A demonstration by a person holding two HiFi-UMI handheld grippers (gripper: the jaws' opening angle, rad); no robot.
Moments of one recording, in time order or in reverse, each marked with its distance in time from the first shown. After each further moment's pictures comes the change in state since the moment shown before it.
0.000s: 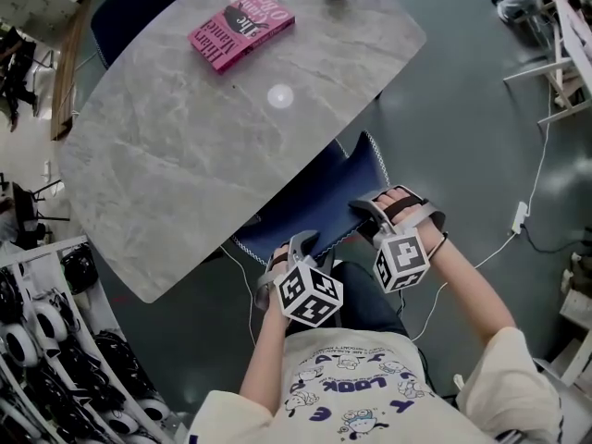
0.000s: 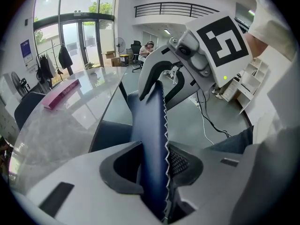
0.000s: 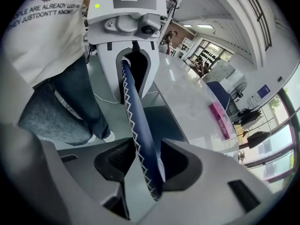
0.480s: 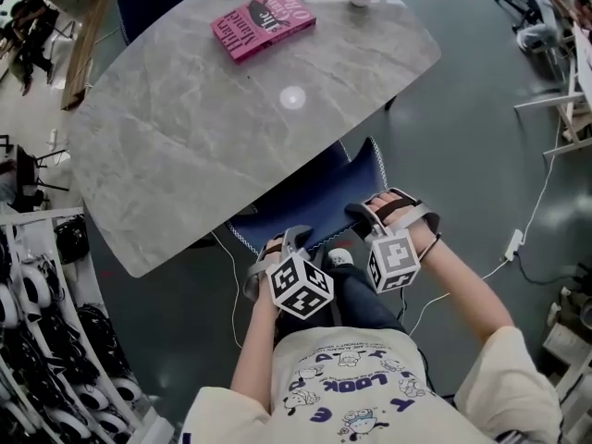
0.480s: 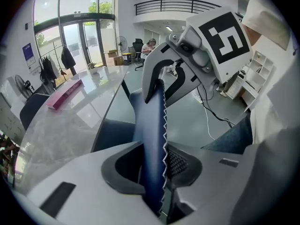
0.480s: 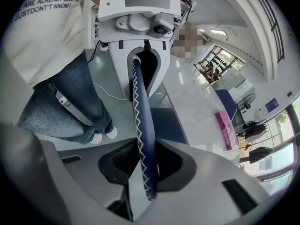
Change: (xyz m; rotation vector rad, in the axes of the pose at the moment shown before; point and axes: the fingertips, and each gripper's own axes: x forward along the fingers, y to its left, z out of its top) left arm 0.001 0.000 -0.002 0.005 0.025 0.052; right arm -0.001 0.006 -0.001 -0.126 -0.009 0.042
